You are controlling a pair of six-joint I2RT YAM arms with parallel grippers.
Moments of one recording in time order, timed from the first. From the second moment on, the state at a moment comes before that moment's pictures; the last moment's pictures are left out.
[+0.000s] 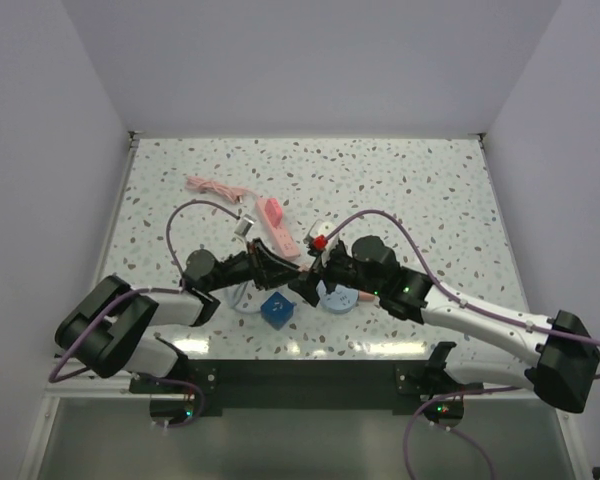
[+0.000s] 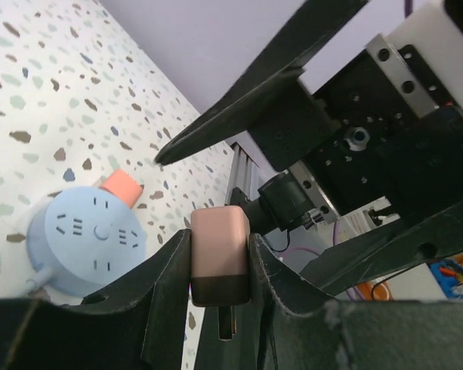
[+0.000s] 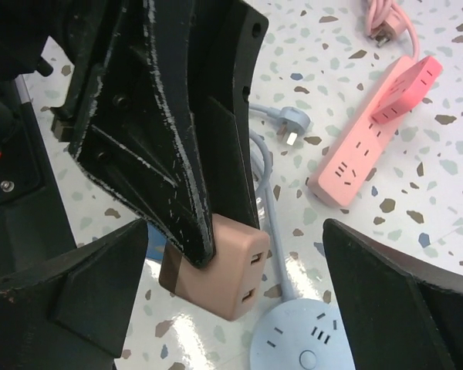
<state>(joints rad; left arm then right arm) -0.55 1.40 0.27 1.31 0.73 -0.96 0.95 1.11 0.71 0.09 -0.13 0.01</state>
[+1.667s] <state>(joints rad) -0.45 1.13 0.26 1.30 0.86 -0.77 0.62 1.32 0.75 0.48 -1.03 0.49</state>
